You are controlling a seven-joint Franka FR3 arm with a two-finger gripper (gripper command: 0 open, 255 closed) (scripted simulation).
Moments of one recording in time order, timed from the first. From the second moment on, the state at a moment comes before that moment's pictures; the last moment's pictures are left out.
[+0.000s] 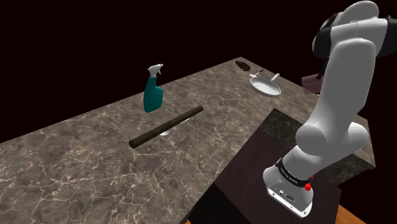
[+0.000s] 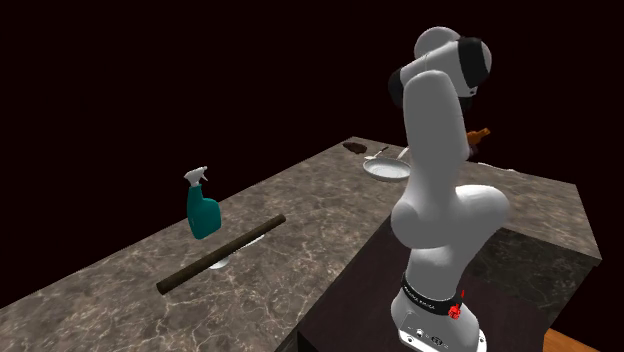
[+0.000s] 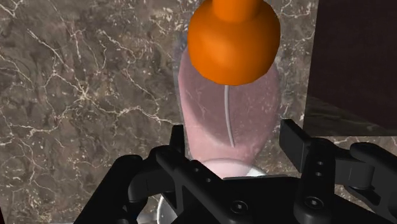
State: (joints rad) arm -0.50 0.54 -1.03 -1.48 0.41 1.78 -1.68
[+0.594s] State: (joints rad) arm -0.74 0.75 -0.92 -1.22 0.52 1.73 -1.73
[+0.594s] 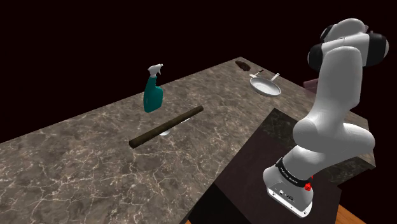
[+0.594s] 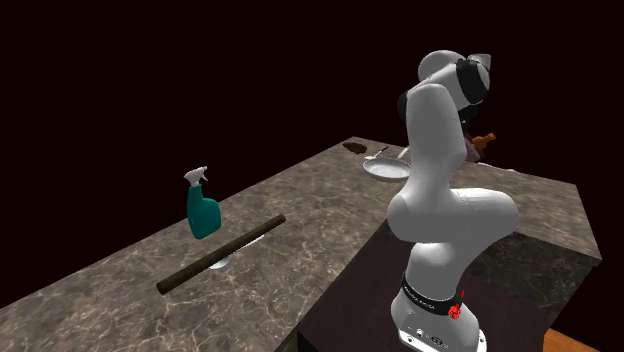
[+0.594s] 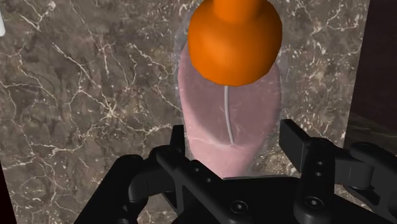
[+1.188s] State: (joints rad) arm -0.72 0.77 -0.91 -1.32 0.55 1.84 -1.75
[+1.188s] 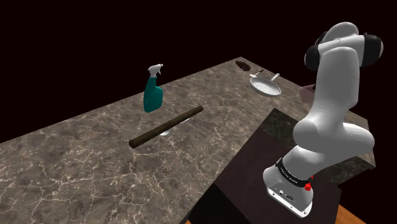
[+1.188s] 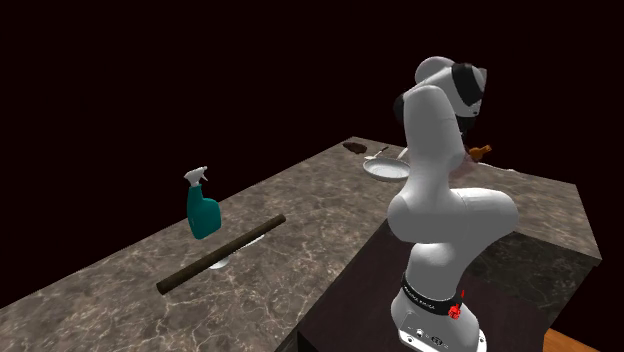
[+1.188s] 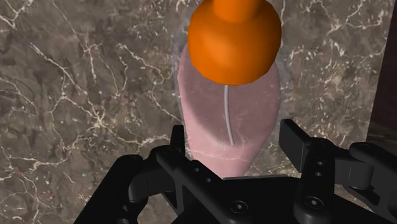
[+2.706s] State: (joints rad) arm -0.71 0.81 -0.88 -1.40 0.58 1.94 -1.77
